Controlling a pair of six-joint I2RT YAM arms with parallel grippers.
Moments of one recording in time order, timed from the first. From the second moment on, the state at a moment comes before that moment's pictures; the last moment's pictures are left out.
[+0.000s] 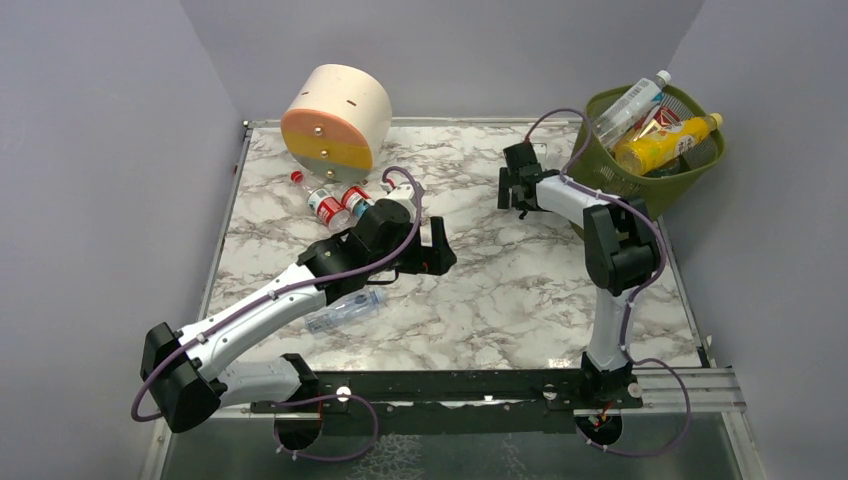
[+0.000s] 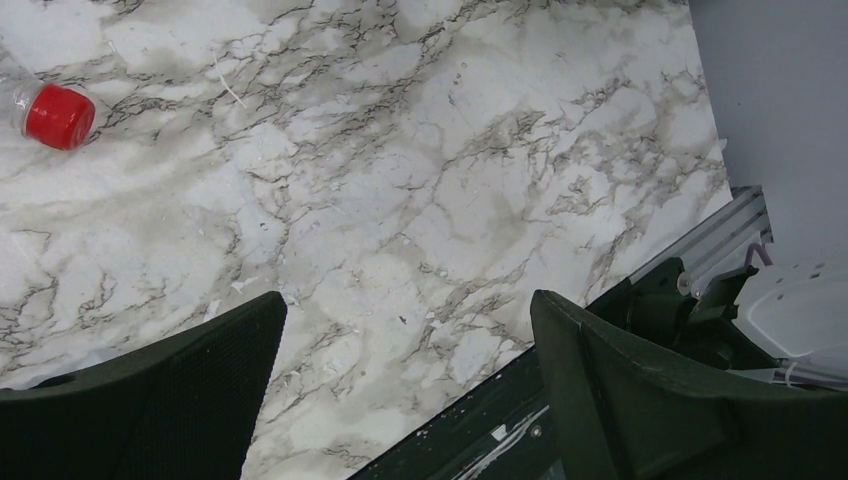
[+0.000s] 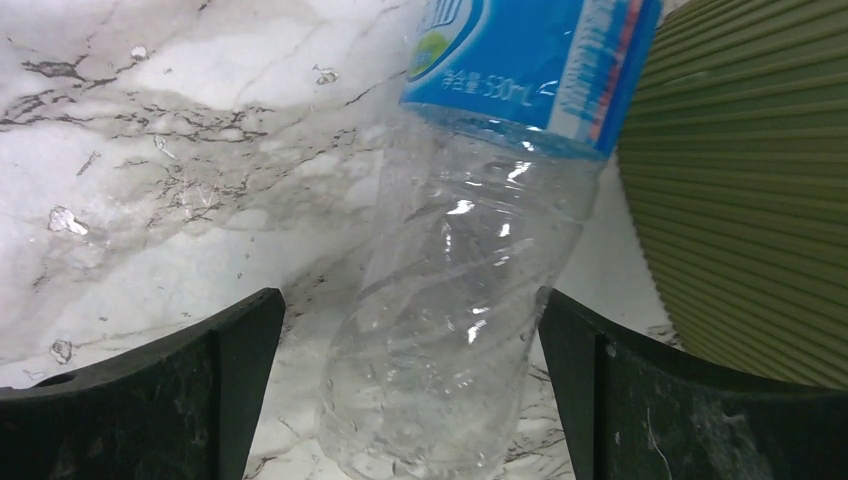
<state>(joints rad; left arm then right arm) -0.85 1.16 1.00 -0.47 -0.03 -0.65 0.31 2.01 1.39 -0.35 0.46 0.33</state>
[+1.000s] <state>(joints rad) -0.92 1.05 0.97 -0.49 -0.14 -0.73 0.35 1.84 1.30 -0.30 0.34 0.25</state>
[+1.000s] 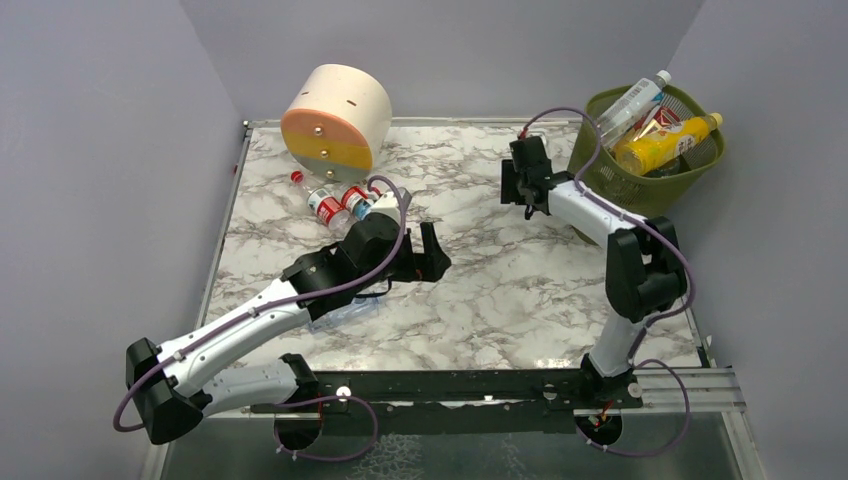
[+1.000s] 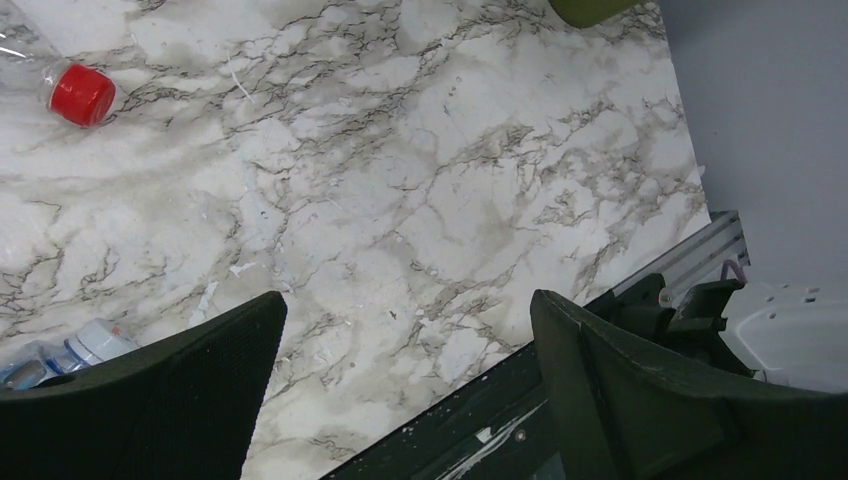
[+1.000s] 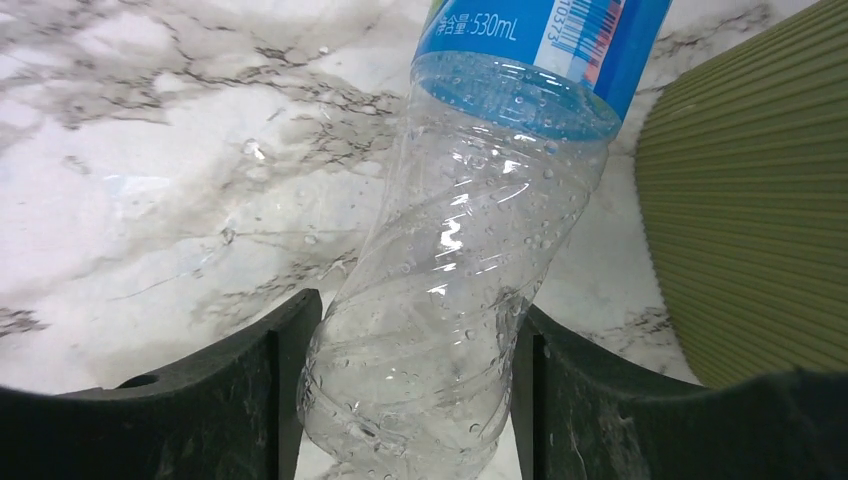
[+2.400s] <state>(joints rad) -0.92 0.89 0.88 -0.48 -0.15 -0.73 0.08 1.65 1.94 -0.62 0.34 0.17</state>
